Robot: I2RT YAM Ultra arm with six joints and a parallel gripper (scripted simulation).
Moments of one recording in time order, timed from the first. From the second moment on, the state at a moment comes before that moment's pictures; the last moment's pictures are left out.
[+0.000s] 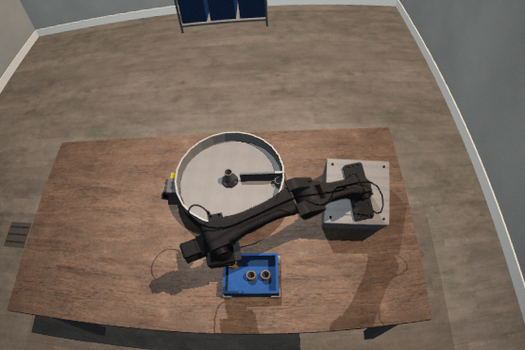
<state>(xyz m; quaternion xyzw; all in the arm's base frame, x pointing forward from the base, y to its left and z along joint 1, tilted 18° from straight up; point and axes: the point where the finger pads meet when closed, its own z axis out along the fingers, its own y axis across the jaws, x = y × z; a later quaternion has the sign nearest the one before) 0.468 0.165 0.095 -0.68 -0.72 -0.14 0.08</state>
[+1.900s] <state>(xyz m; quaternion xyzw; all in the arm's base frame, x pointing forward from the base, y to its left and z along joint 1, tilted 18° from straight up) 0.472 0.166 0.098 -0.68 -0.72 -0.14 0.07</state>
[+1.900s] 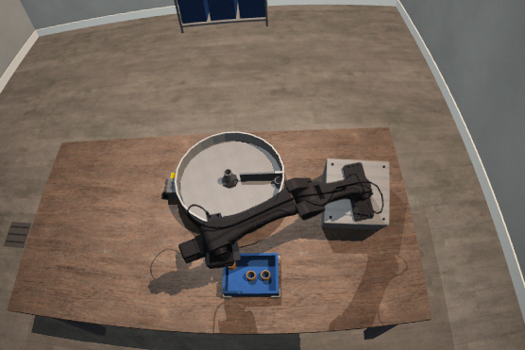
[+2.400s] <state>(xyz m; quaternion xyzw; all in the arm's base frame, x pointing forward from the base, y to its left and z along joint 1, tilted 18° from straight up) 0.472 0.166 0.098 -0.68 -0.72 -0.14 0.07</state>
